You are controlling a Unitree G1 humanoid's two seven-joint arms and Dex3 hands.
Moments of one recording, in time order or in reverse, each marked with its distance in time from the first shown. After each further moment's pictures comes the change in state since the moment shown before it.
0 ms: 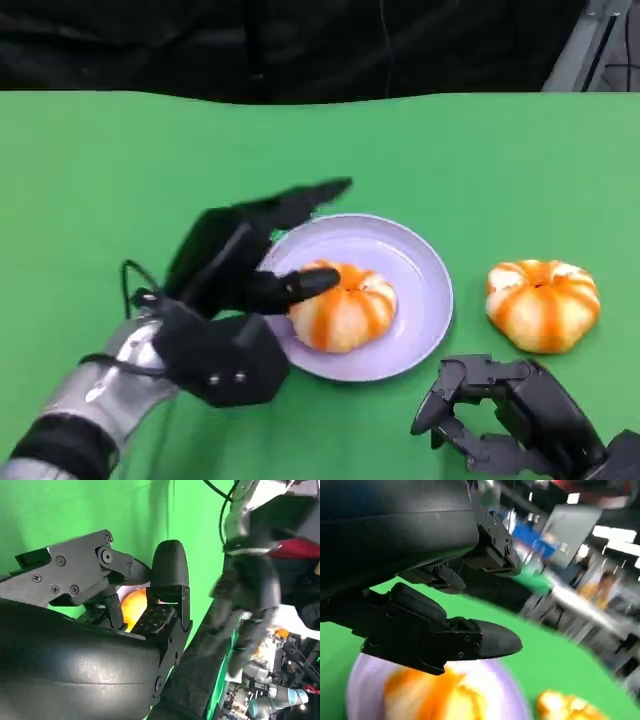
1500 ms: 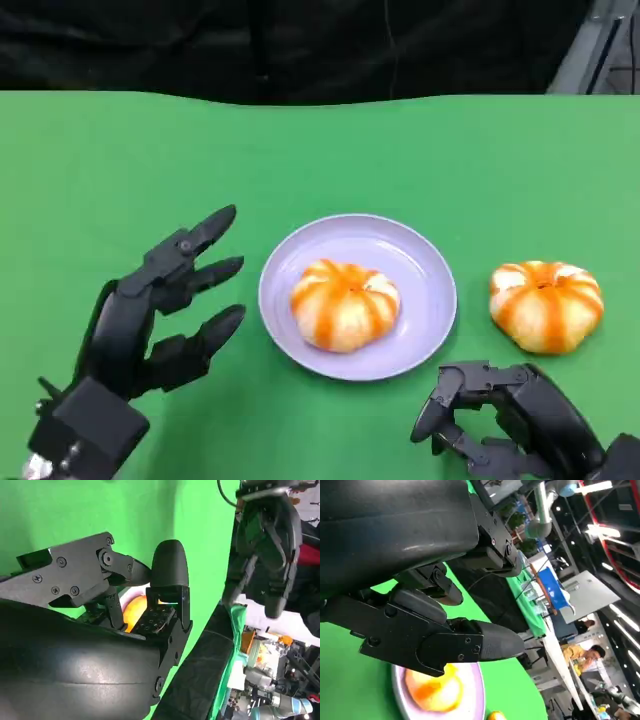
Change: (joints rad) left arm 0.446 -0.046 0.256 -0.433 -0.471 0.077 -0.346; right arm 0.001 -0.005 0.000 0.014 -0.016 -0.007 0.005
